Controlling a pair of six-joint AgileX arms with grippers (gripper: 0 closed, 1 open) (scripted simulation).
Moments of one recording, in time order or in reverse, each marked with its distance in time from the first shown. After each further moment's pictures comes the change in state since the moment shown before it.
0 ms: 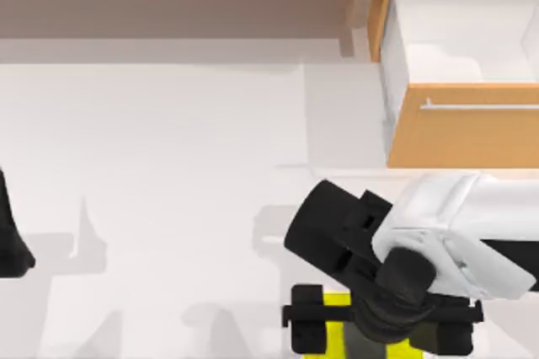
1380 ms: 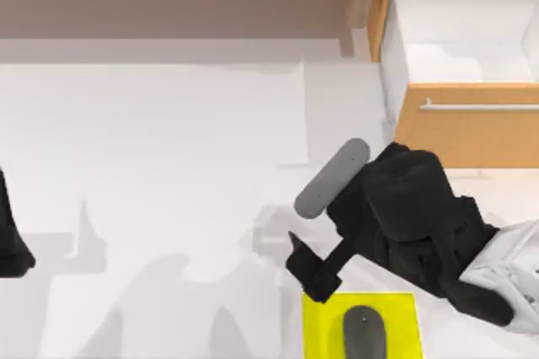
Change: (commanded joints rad) left arm 0.000 0.000 0.000 0.000 0.000 0.000; right arm -0.180 -0.009 -0.354 1.185 0.095 -1.181
